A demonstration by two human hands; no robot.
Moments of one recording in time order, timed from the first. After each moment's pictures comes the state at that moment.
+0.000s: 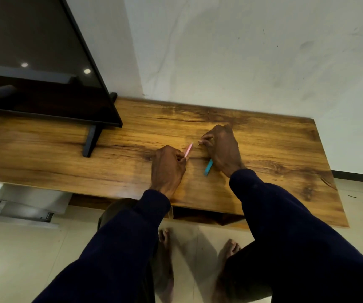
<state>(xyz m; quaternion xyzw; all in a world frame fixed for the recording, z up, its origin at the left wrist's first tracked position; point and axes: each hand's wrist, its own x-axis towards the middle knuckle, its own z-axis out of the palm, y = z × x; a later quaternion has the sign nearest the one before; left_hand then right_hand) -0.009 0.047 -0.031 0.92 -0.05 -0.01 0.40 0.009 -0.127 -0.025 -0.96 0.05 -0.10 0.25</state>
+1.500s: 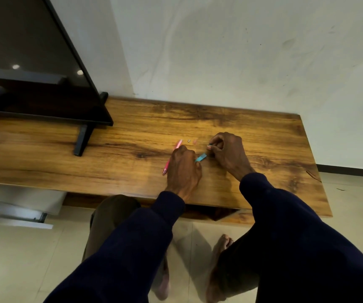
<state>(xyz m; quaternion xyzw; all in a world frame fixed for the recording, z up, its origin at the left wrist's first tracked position) -0.039 -0.008 -0.026 0.94 -0.12 0.01 0.33 -0.020 -0.171 -0.025 -0.94 0.09 -0.06 0.33</state>
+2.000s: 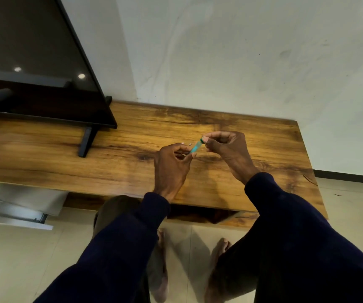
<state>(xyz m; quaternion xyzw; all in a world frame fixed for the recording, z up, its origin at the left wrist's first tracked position) -0.040 0.023 0.004 0.84 -0.04 0.04 0.55 -0.033 -0.154 0.015 -0.73 0.11 -0.05 0.67</state>
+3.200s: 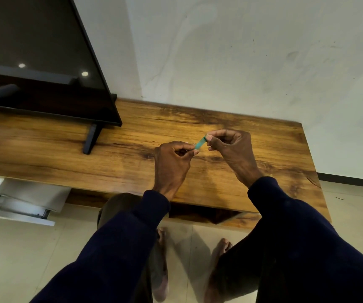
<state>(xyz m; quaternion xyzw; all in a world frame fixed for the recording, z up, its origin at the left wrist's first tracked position) -0.039 0.031 0.015 0.82 -0.07 0.08 0.56 -0.041 -0.145 0.029 -0.76 0.07 -0.09 0.64</state>
